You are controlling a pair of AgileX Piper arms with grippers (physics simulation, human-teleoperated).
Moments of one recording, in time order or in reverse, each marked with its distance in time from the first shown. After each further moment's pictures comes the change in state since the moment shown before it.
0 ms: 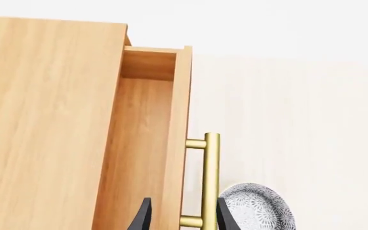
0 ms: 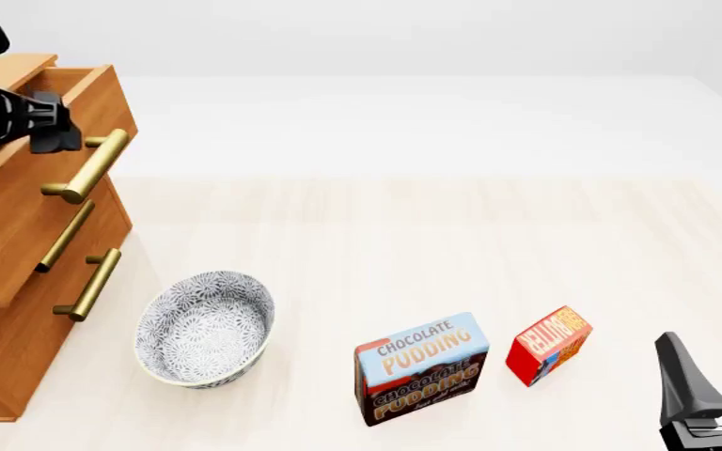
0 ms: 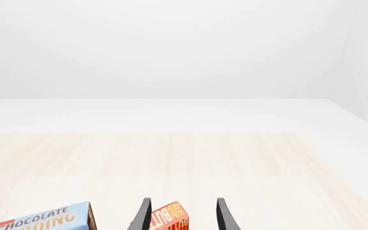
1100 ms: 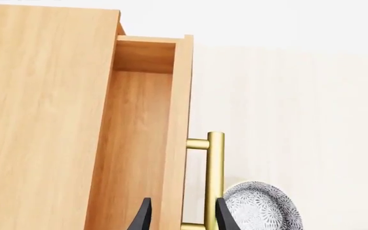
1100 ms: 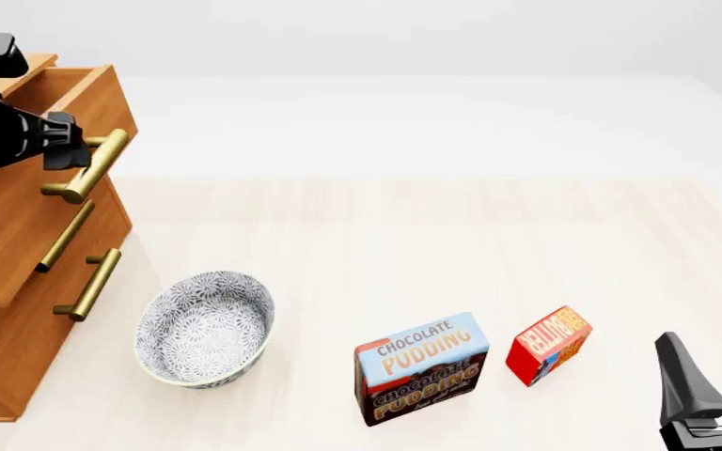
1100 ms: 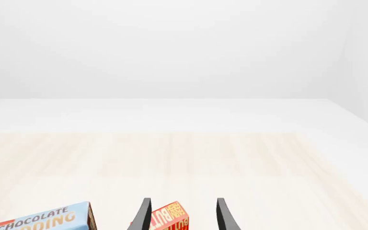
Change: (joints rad) left arm 0.004 0.025 0.051 -0.037 0.011; right arm 0.000 0.000 0.000 0.000 0.000
